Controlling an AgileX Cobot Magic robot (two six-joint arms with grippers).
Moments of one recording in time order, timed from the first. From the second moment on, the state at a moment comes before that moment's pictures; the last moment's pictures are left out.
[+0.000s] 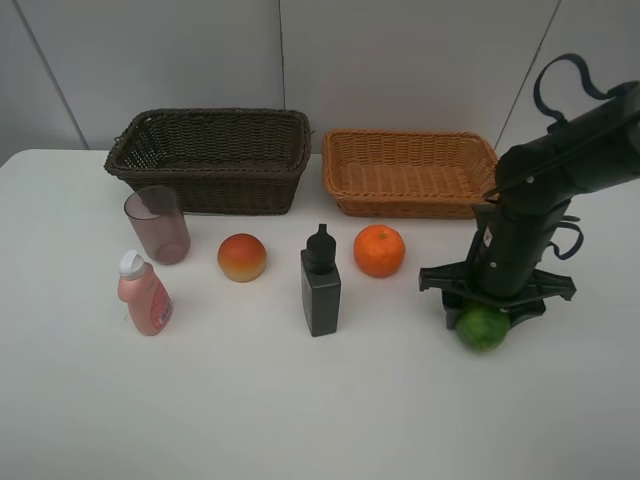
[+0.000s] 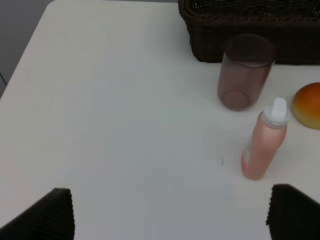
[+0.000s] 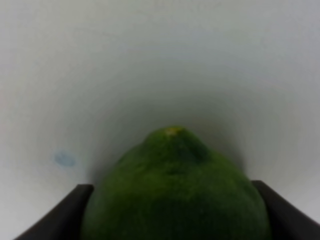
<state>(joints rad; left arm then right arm) 0.04 -0.01 -0.51 0.06 1.06 -0.08 0.38 1.86 -0.87 -0.18 0.69 0.66</state>
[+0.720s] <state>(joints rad) 0.04 -0.01 -0.51 0.06 1.06 -0.08 0.38 1.84 -0.87 -0.18 0.69 0.65</state>
